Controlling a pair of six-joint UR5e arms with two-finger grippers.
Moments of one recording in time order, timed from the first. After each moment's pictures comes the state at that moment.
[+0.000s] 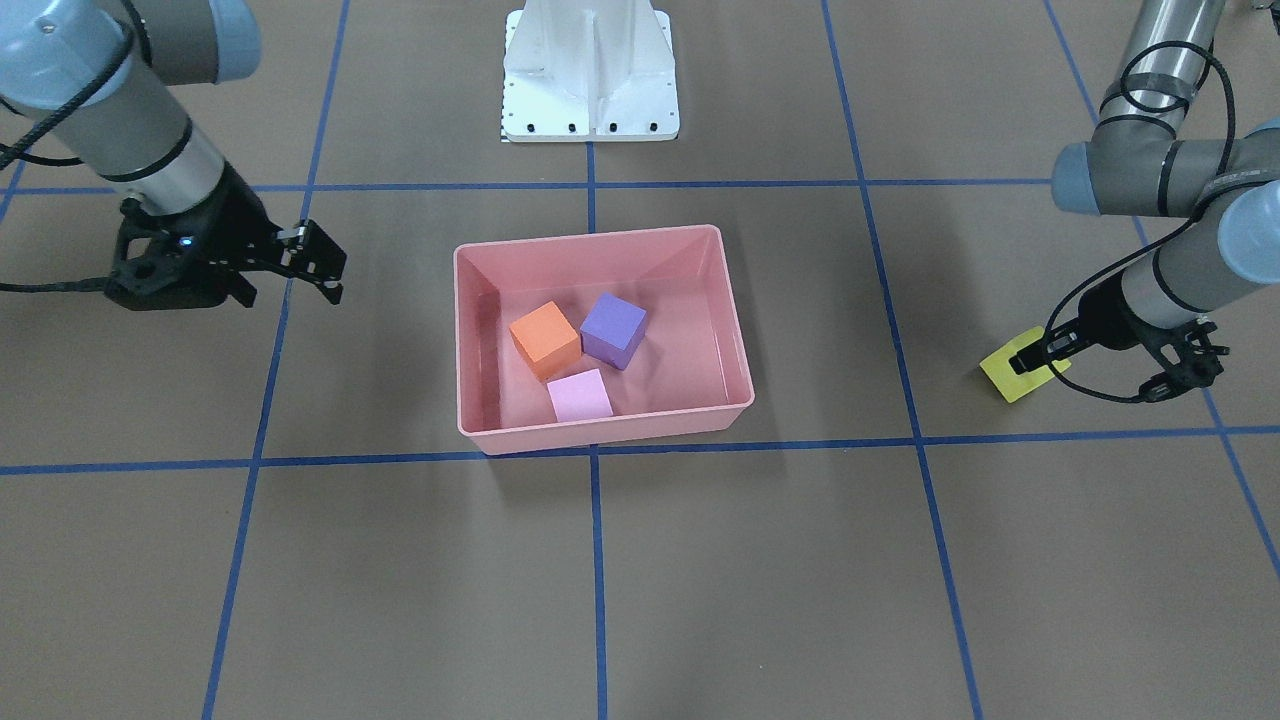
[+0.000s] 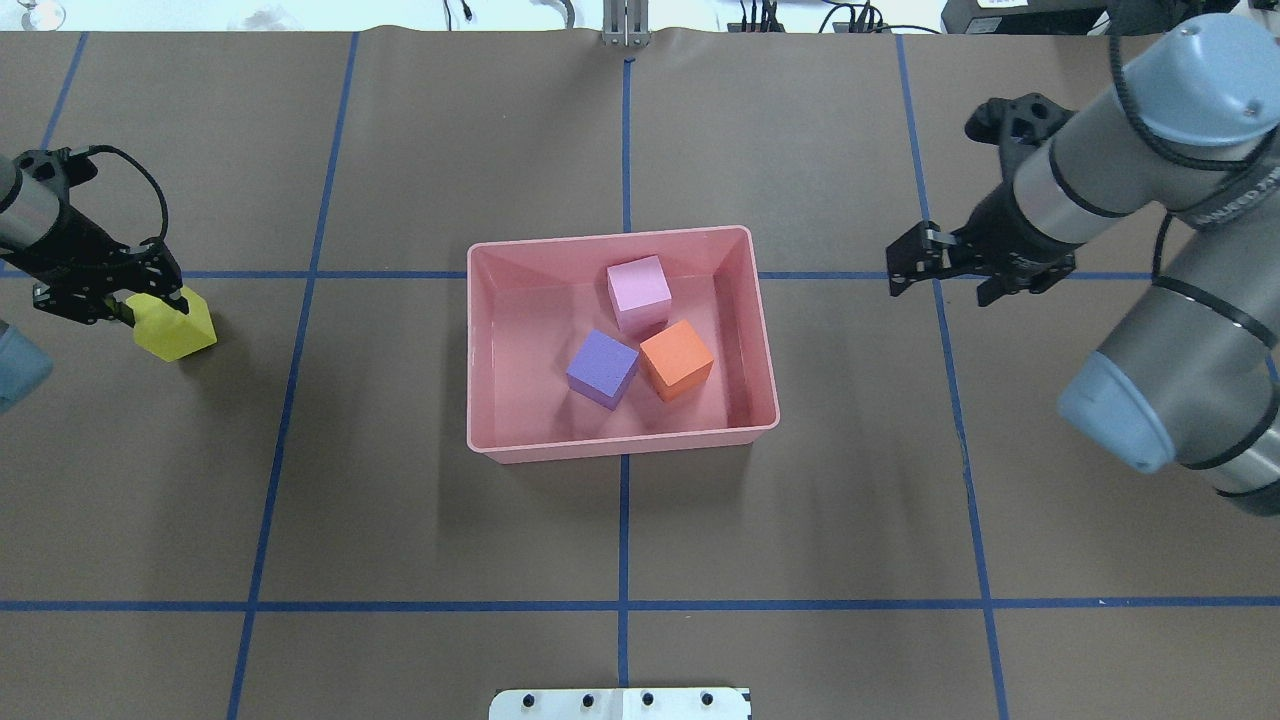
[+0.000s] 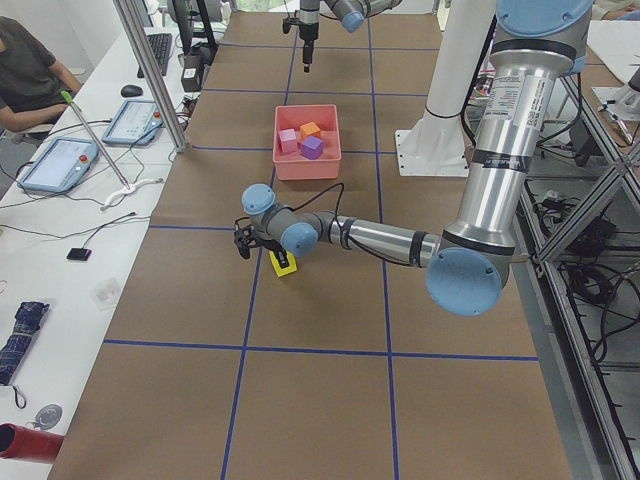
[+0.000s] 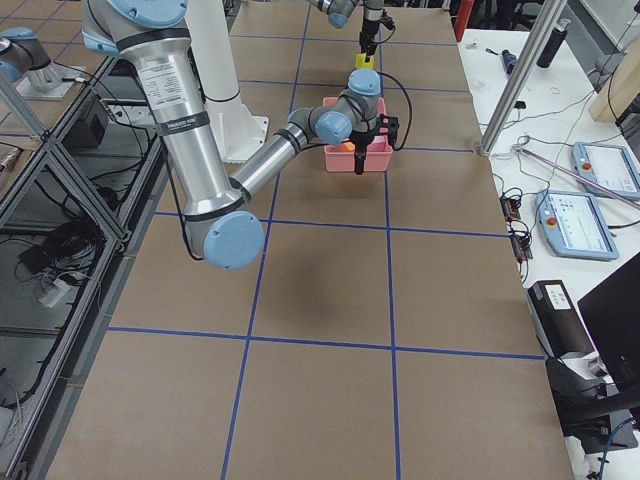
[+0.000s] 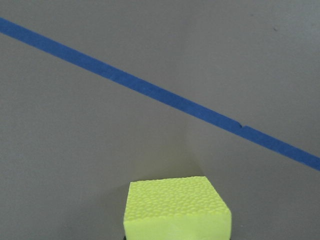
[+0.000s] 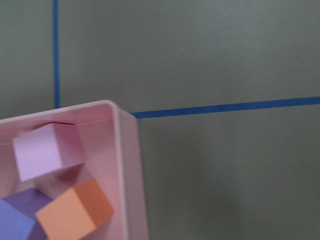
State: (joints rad) left arm -1.05 -1.77 -1.53 -1.94 -2.38 -1.12; right arm 0.90 -1.32 1.95 -1.53 2.19 0.96
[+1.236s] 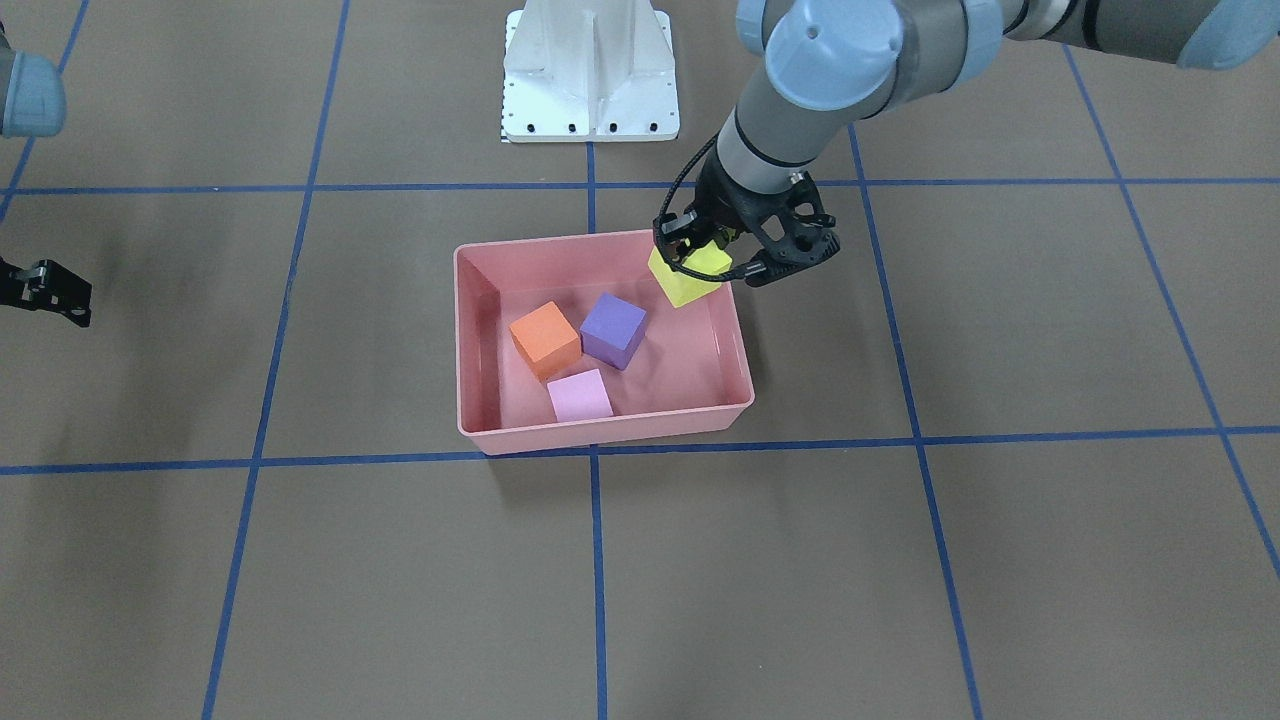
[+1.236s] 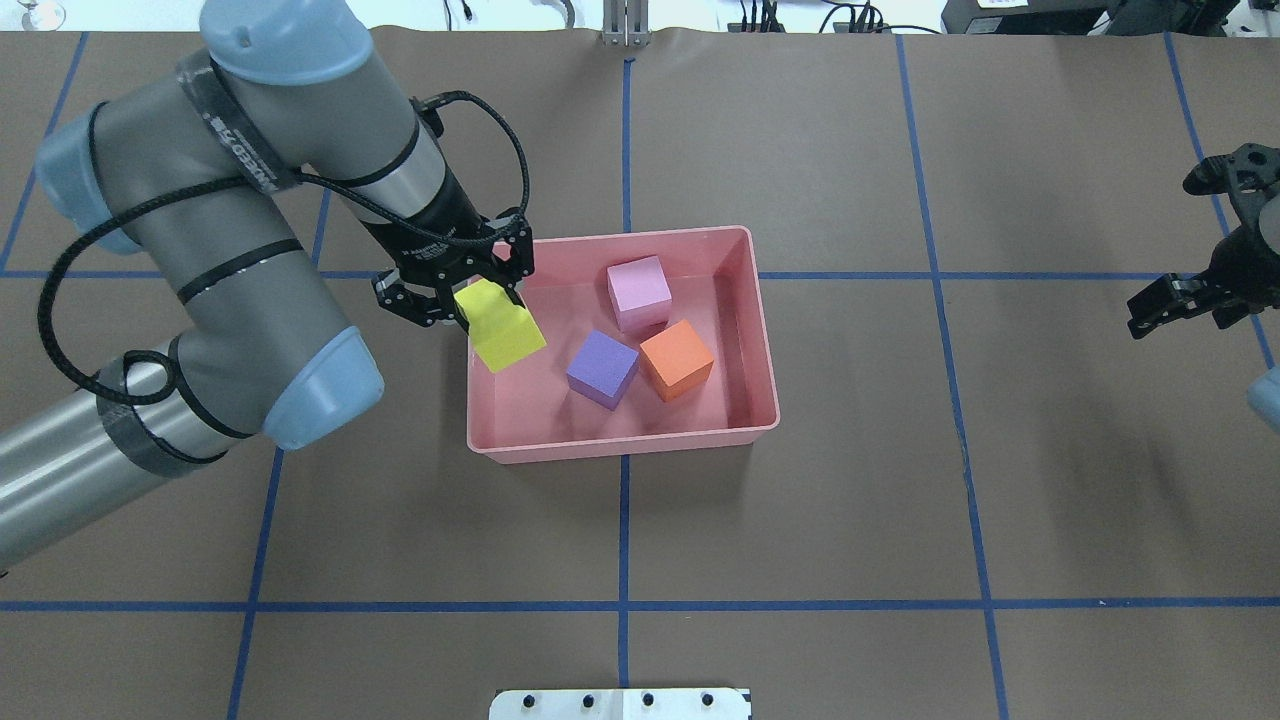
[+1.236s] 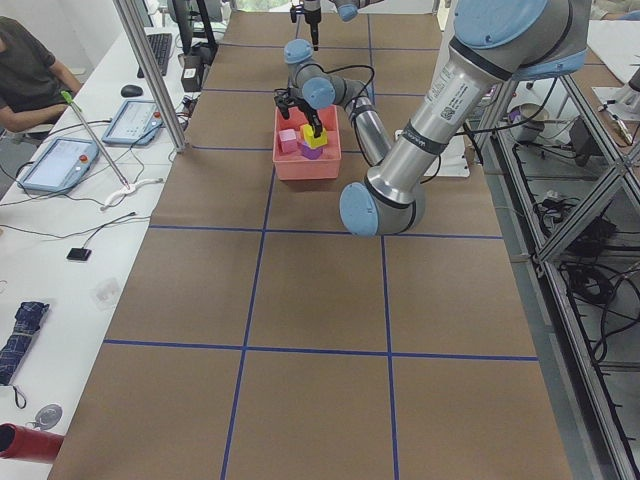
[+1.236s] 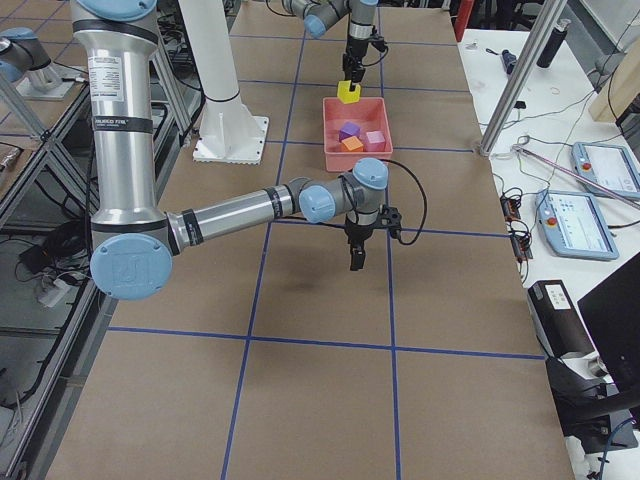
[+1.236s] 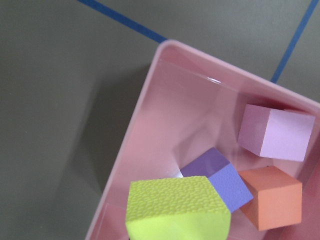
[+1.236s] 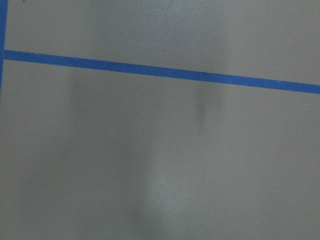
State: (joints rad) left arm -0.68 -2.28 -1.77 -1.46 -2.19 -1.53; right arm 1.10 -1.55 1.81 -1.53 2.20 0.46
